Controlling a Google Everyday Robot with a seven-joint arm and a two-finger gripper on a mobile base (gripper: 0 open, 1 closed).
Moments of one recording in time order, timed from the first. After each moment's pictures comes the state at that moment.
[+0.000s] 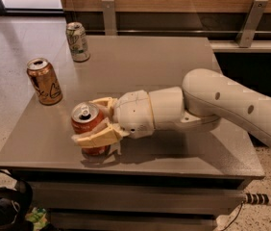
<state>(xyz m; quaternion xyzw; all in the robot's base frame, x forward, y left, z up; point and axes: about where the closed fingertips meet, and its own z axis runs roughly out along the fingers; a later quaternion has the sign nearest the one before) 0.426 0.107 0.881 -0.58 0.51 0.45 0.45</state>
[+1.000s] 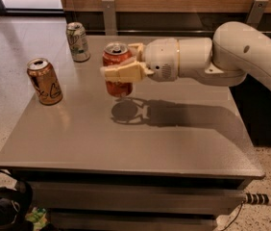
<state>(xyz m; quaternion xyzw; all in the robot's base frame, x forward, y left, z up) 0.547 0.046 0.953 -0.50 0.56 0.43 0.50</state>
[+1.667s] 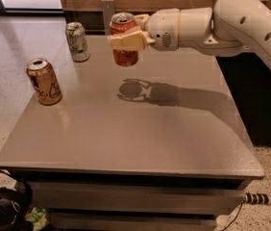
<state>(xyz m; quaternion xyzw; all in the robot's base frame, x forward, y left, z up) 0.628 0.027 0.984 -0.49 0.59 0.37 0.53</state>
